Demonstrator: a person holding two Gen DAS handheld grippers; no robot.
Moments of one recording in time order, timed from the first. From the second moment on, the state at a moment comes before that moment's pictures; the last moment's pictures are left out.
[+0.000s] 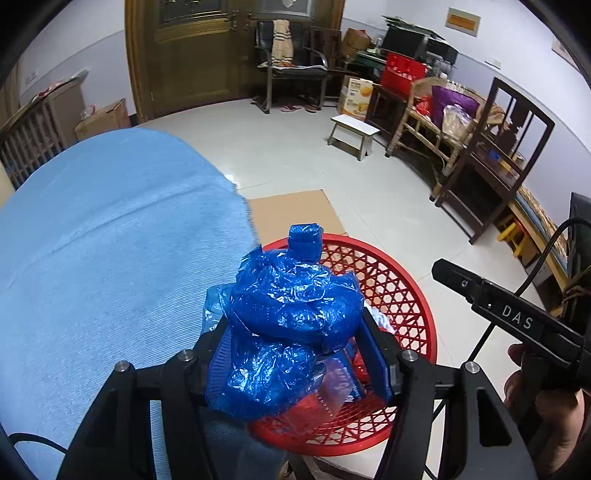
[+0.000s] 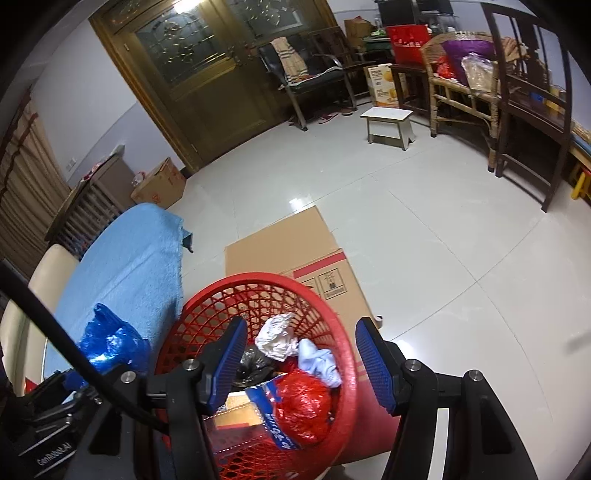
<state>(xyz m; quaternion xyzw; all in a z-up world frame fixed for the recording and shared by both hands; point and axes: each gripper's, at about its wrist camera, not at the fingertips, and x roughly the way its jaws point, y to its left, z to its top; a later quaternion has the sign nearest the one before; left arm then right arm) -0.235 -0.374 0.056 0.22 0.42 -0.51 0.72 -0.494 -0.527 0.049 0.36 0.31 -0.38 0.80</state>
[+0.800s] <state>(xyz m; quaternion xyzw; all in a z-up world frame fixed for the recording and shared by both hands) -0.232 -0.396 0.034 0.24 0.44 -0.50 0.71 -0.500 -0.532 0.048 0.36 0.31 -0.38 0.79</state>
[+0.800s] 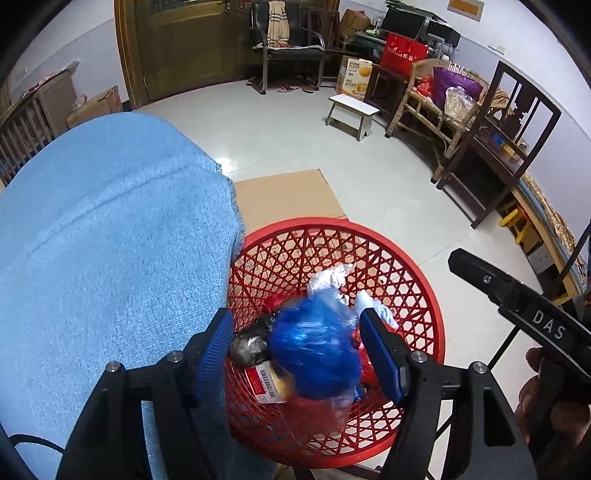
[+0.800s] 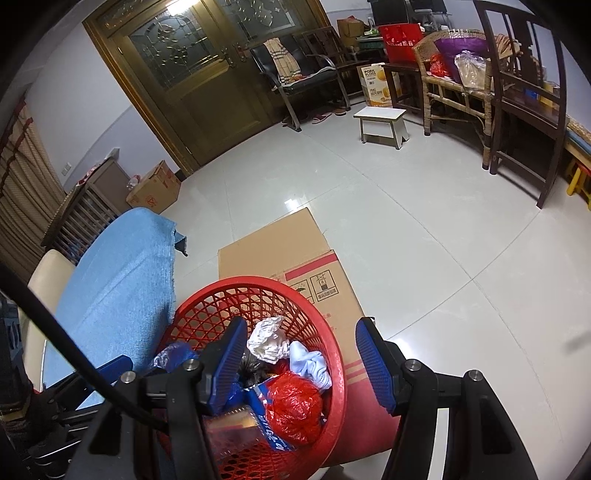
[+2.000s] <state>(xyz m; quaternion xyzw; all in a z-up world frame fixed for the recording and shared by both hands) -0.208 -0.260 0.099 0.14 0.38 -0.47 0.78 -0.476 -0.417 0.058 0.26 0.37 -0.37 0.82</state>
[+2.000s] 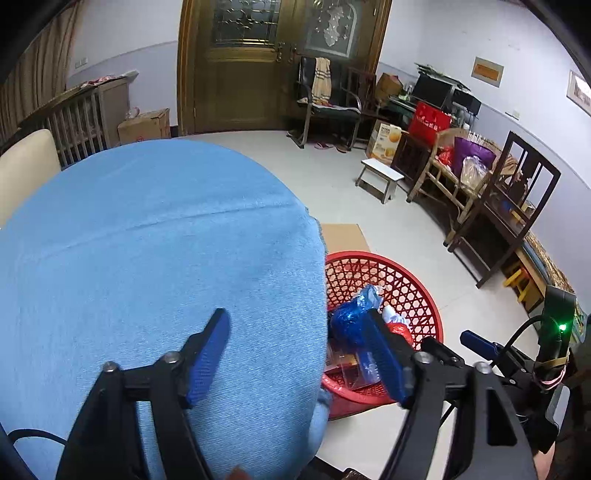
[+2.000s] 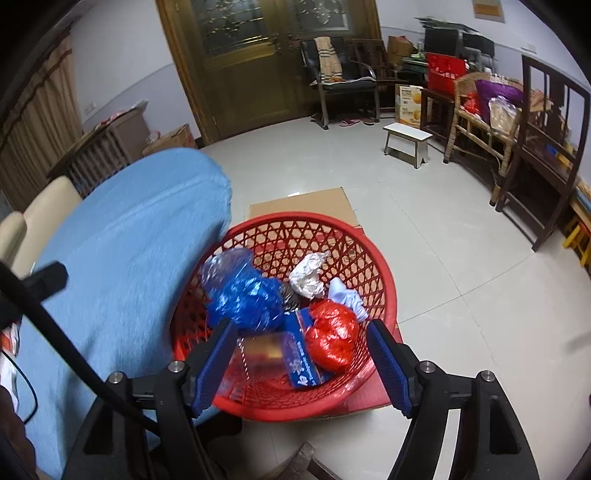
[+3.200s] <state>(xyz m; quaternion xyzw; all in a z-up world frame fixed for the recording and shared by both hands) -0.218 -0.248 0.102 0.15 0.33 -0.47 0.80 -0.477 -0.394 0.071 0.22 0.35 -0.38 0.83</state>
